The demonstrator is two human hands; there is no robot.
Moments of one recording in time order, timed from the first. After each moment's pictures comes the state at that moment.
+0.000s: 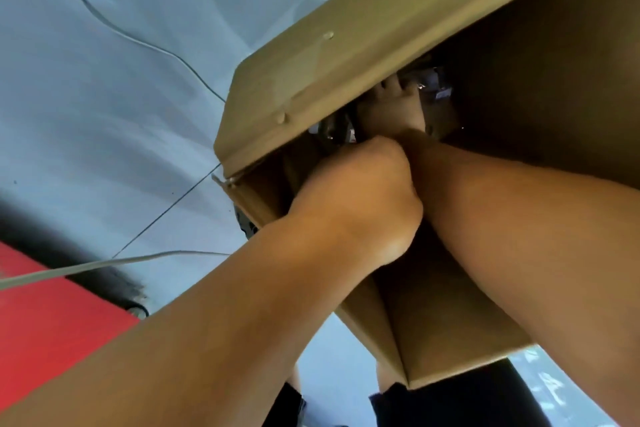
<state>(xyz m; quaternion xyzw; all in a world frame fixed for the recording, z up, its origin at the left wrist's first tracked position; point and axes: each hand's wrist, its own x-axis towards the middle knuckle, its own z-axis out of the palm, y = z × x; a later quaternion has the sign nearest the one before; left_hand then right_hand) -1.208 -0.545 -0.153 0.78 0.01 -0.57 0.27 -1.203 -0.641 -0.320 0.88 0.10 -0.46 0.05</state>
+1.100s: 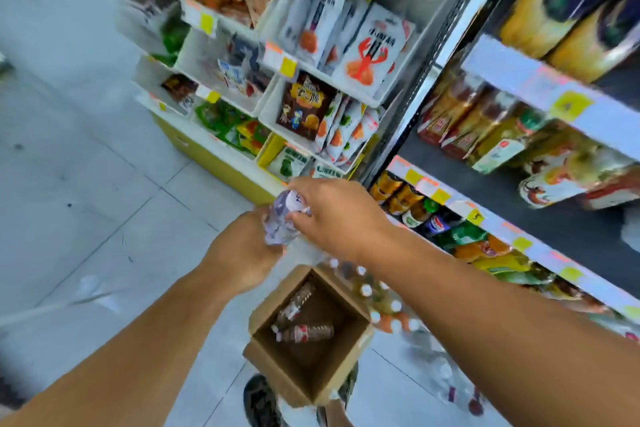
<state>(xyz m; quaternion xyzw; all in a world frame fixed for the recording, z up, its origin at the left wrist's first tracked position) -1.086 -0.557 0.395 0.90 -0.11 -0.30 0.31 -1.108 -0.724 0.424 0.97 0.06 -0.09 -0.21</state>
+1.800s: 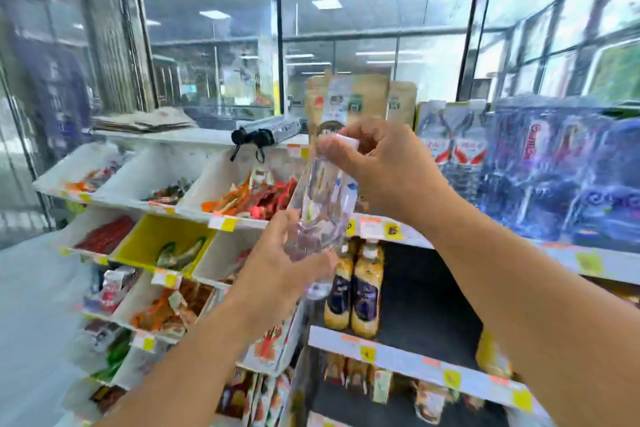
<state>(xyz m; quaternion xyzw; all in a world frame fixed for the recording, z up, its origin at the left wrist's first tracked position) -1.130 -0.727 0.793 0.64 -0.38 -0.09 0.66 -1.207 -0.873 0.897 0.86 -0.07 0.41 -0.29</state>
